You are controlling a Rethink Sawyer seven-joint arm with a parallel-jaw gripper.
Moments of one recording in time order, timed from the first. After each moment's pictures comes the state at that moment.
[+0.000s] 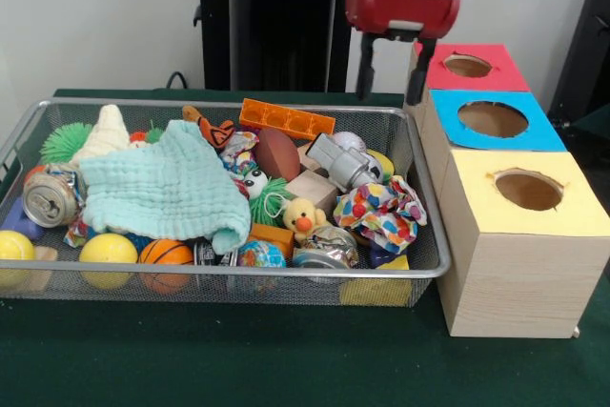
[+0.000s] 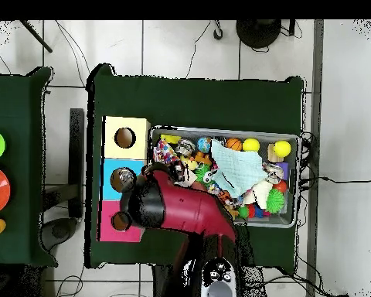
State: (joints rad) arm -0.03 -0.78 -0.15 1.83 0.10 0.25 1.37
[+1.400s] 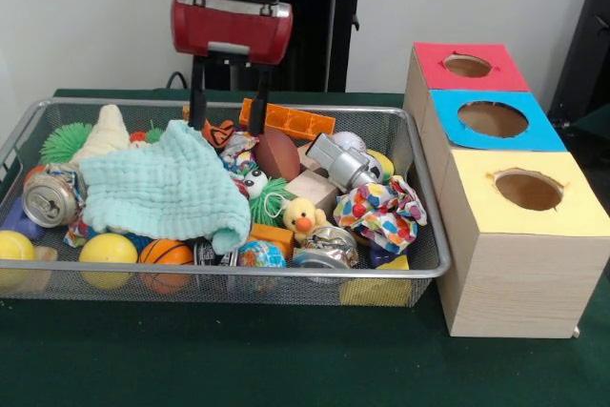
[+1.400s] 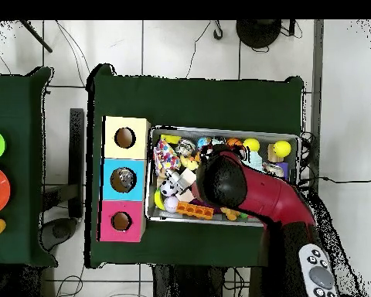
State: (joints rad) arm -0.37 -0.76 0.00 1.73 -0.03 0.26 1.37
